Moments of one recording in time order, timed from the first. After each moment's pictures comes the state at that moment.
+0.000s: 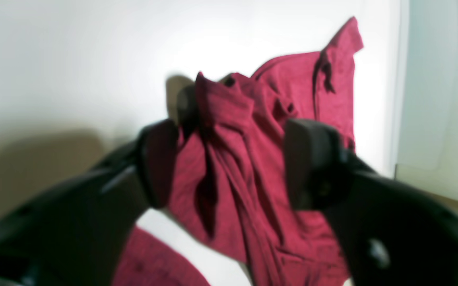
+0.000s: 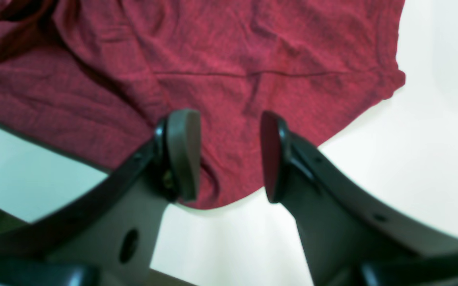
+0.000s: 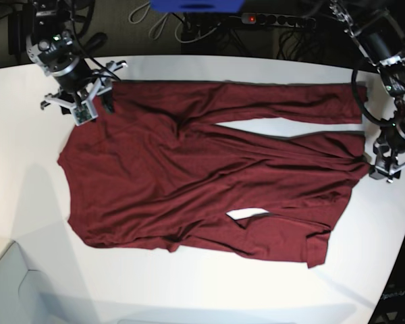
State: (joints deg) left arm -5.0 -17.0 -38.0 77.0 -52.7 13.5 52.3; right arm -28.4 8.7 11.0 111.2 -0.5 26.8 -29.8
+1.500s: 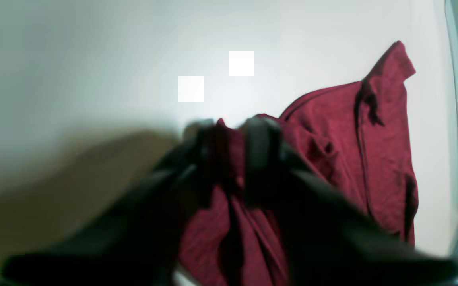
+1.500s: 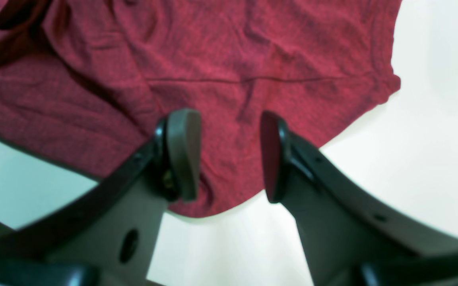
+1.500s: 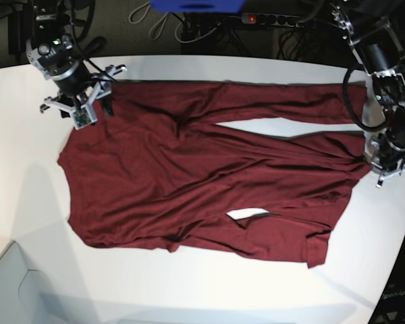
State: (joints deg) left arm -8.3 -17.9 -30.9 69.5 -46.1 13.8 39.8; right arm -26.9 8.7 11.1 110.3 -0.5 26.8 -30.3
